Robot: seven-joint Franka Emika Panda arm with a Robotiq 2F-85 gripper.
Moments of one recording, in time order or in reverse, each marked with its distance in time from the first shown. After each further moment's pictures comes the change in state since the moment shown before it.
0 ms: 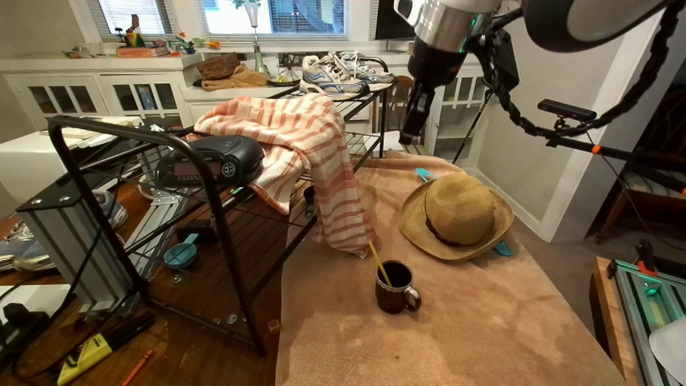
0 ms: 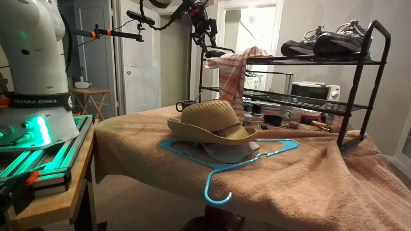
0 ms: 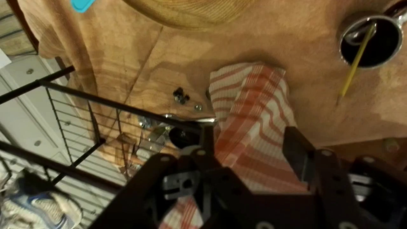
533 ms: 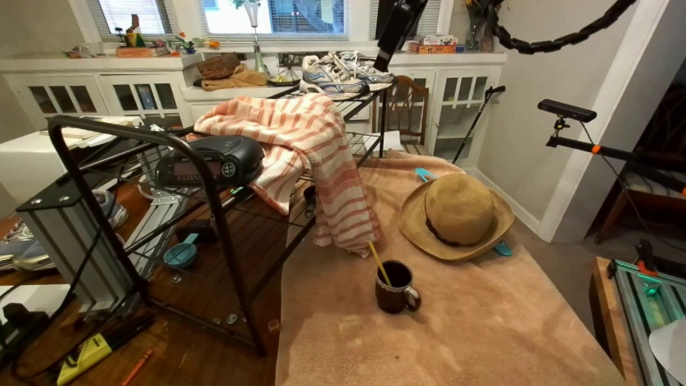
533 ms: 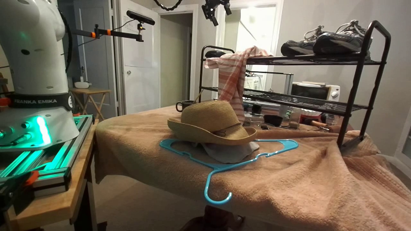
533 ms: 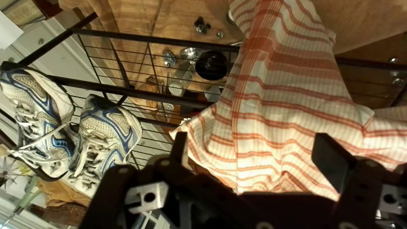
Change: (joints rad) arm 0.000 -0.003 -0.045 0.203 0.058 0.000 0.015
